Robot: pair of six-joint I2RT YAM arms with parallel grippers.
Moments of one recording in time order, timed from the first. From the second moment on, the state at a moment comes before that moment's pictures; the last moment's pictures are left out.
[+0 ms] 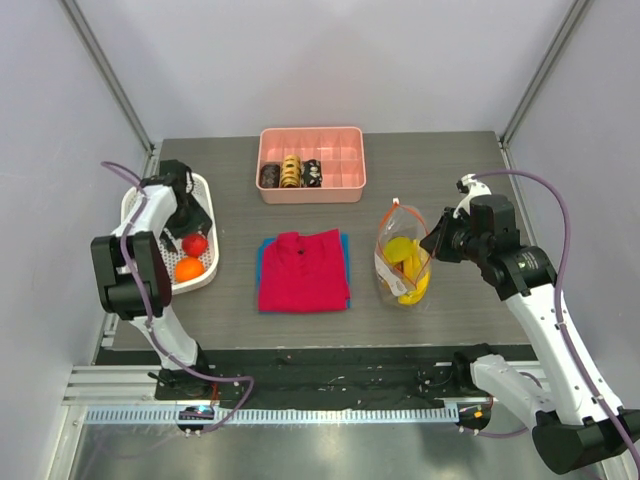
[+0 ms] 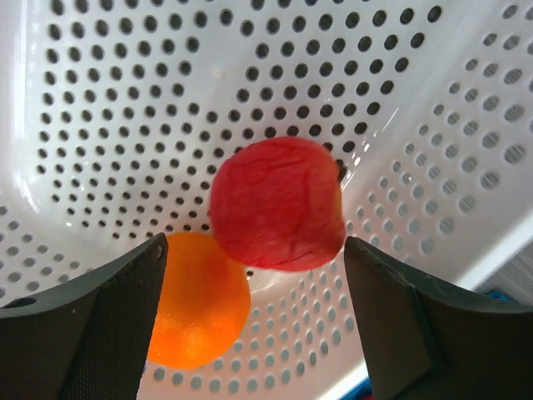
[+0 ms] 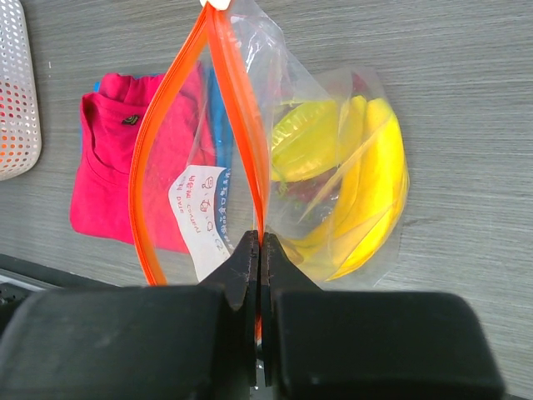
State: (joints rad) left arm 0.11 1.79 1.36 -0.87 -0.22 -0.55; right arm 0.25 0.89 1.04 -0.80 -0.13 0.40
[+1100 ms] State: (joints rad) left arm -0.87 1.91 1.84 -0.51 0.51 -0.43; right arm 0.25 0.89 1.07 -0.81 -0.14 0.40
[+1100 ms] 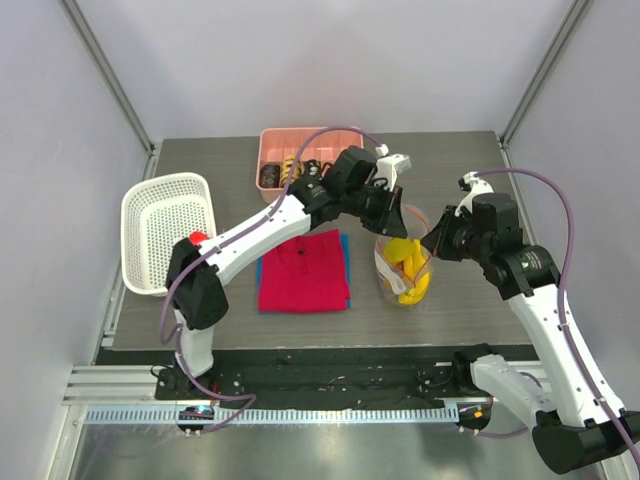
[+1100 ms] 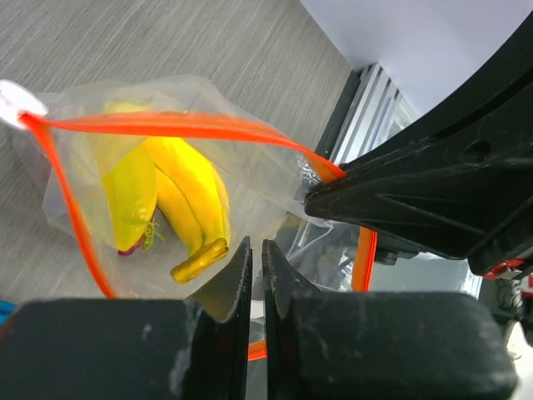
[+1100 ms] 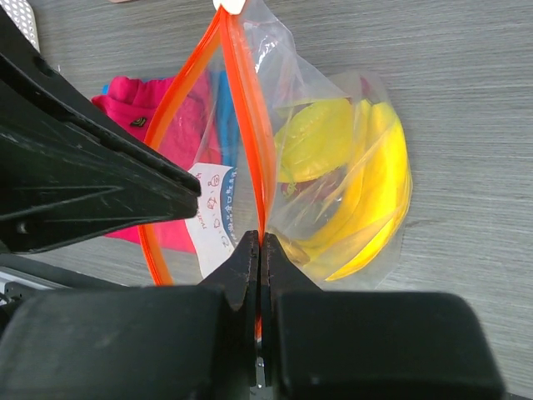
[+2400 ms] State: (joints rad) left arm -1.05 2.26 2.36 -1.00 -0.18 -1.02; right arm 0.25 0.89 1.06 -0.81 -0.19 0.53
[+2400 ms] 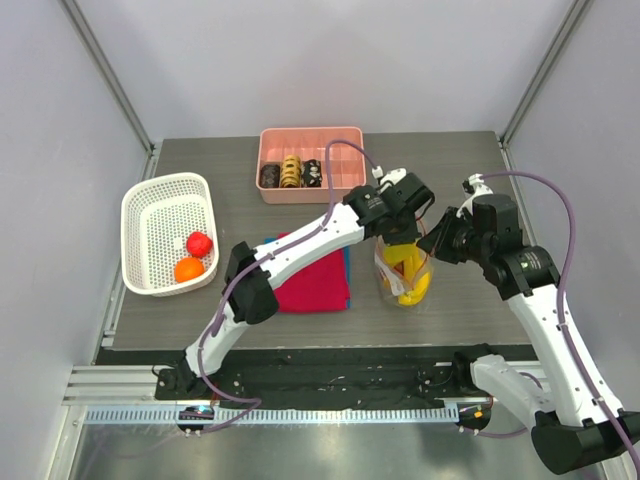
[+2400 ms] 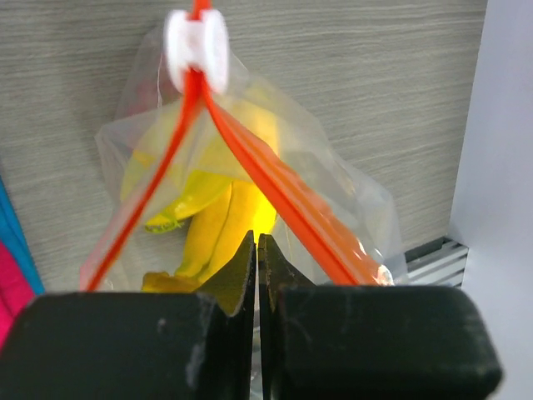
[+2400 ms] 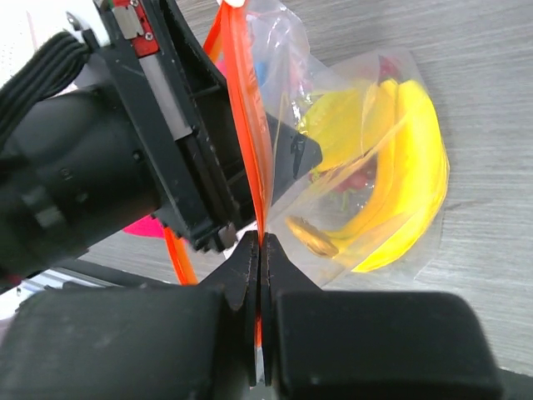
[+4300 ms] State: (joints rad) left arm -1.10 2.12 1.70 -0.47 0.43 -0.23; right arm 0.25 0.84 1.03 -0.86 -0.21 0.50
